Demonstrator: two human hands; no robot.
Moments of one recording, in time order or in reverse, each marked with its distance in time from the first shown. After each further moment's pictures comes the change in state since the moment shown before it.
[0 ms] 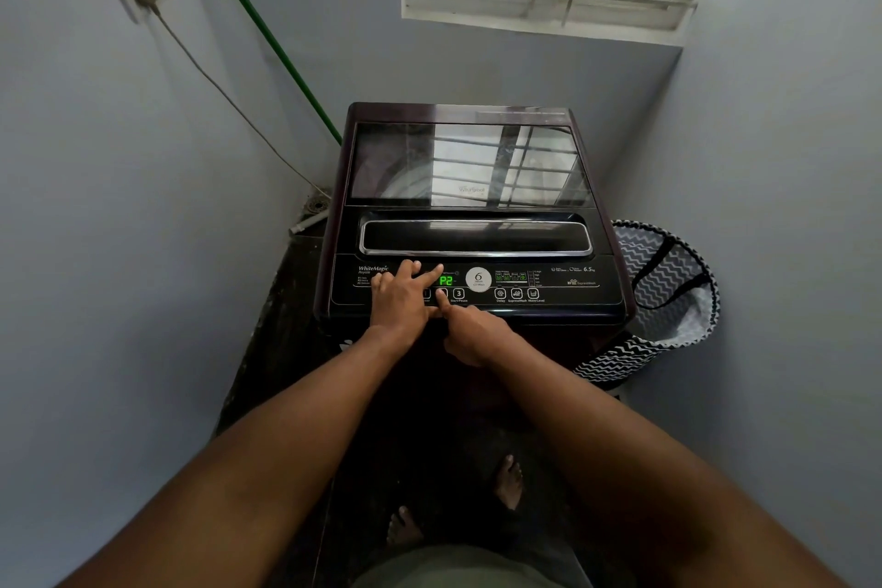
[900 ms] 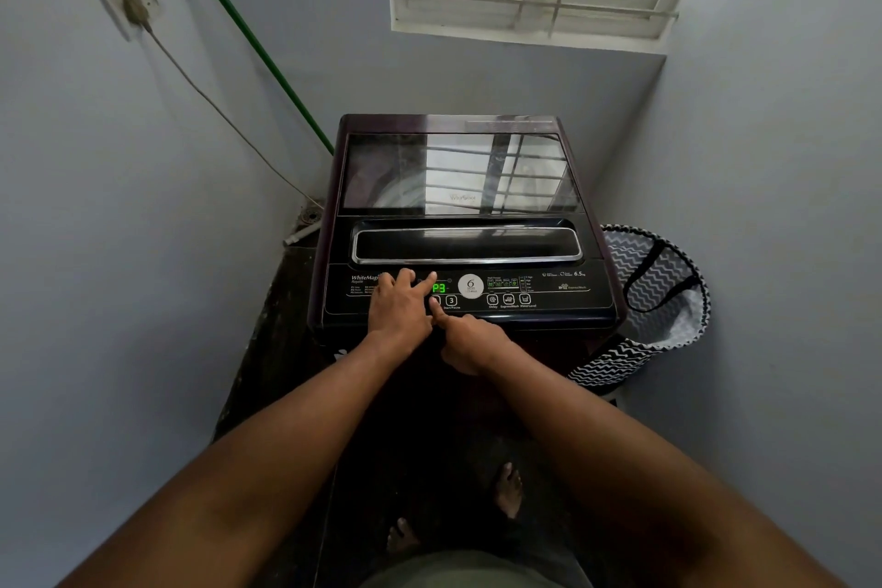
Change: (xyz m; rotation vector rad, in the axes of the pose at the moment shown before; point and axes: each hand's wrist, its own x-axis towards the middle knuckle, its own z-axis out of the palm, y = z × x) left_hand -0.002 0.014 -0.008 0.171 -0.015 0.001; right_hand -0.006 0.008 0.000 -0.053 0.023 -0.028
